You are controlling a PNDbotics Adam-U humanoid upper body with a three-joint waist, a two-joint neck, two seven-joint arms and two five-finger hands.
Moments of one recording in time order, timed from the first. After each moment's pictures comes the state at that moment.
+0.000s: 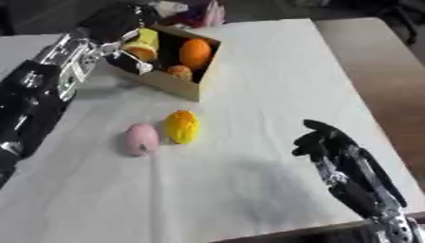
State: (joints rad) left arm -1.03 0.42 -0.26 -0.99 -1.20 -0.30 -0.02; right arm -0.12 -0.15 0.09 -1.78 0.01 -0.23 0.35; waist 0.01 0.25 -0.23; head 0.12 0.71
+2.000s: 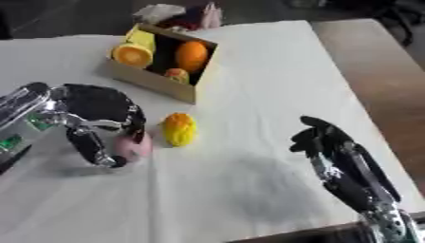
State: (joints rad) left arm -0.75 0.70 -0.57 -1.54 -0.85 -0.49 -0.52; right arm -0.12 -0.16 0.06 -1.78 0.03 -0.24 0.32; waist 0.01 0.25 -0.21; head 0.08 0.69
